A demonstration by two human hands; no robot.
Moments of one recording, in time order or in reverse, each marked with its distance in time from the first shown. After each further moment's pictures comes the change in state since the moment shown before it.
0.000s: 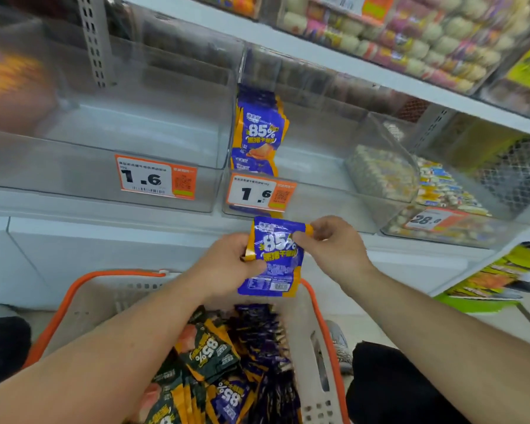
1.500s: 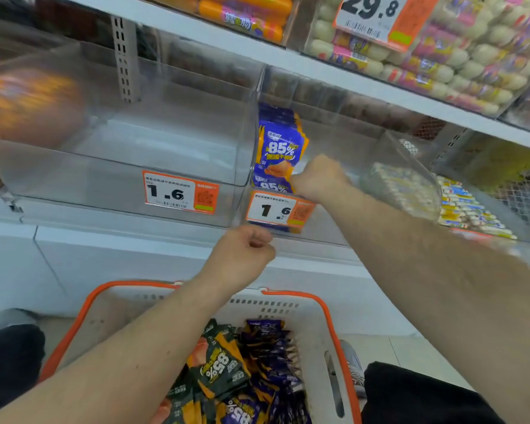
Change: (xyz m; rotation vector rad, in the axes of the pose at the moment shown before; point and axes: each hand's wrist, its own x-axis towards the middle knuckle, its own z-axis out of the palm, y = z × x) left_hand -0.004 0.034 -0.016 -0.075 0.256 -0.067; right_hand 0.081 -0.116 0.021 -0.596 -0.044 -0.175
